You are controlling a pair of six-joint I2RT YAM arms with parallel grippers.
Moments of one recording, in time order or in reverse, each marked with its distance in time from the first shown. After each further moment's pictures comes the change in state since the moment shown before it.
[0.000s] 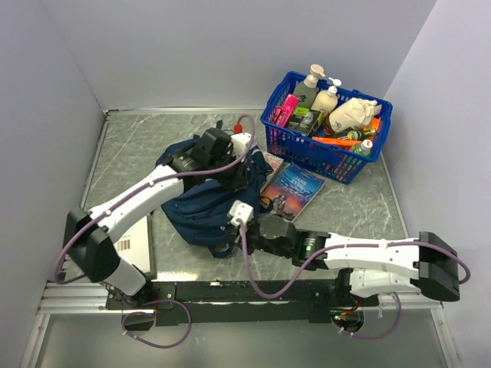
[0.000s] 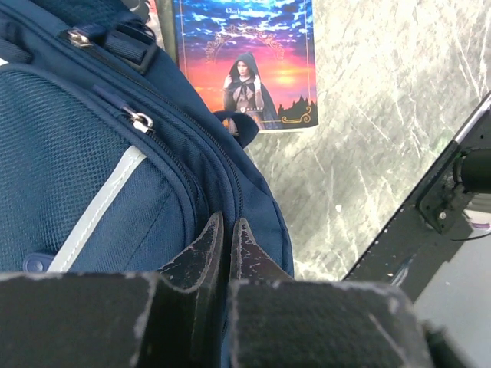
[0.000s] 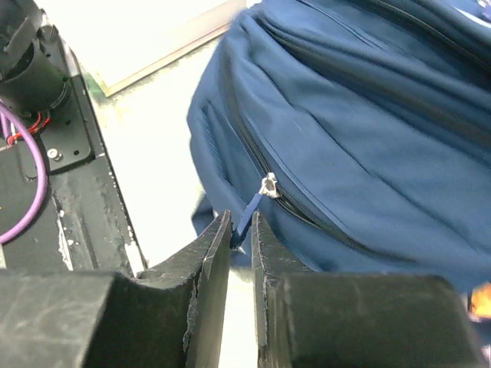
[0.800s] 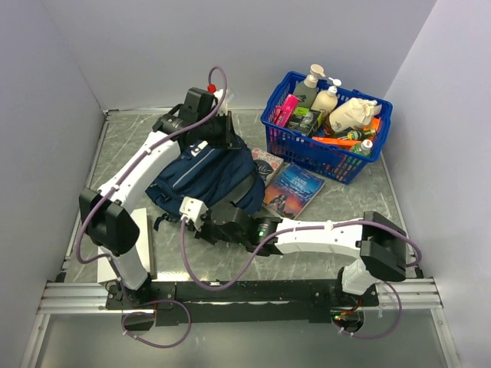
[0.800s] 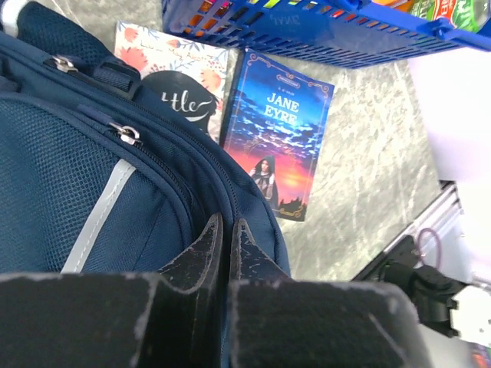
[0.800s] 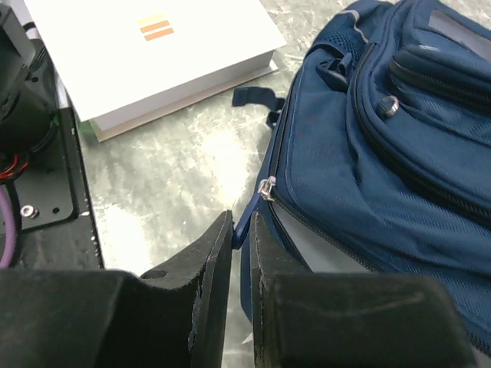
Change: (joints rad) left arm 0.201 0.218 0.400 -0.126 0.061 -0.238; right arm 0.023 0.426 0.391 -0.023 -0.050 -0.163
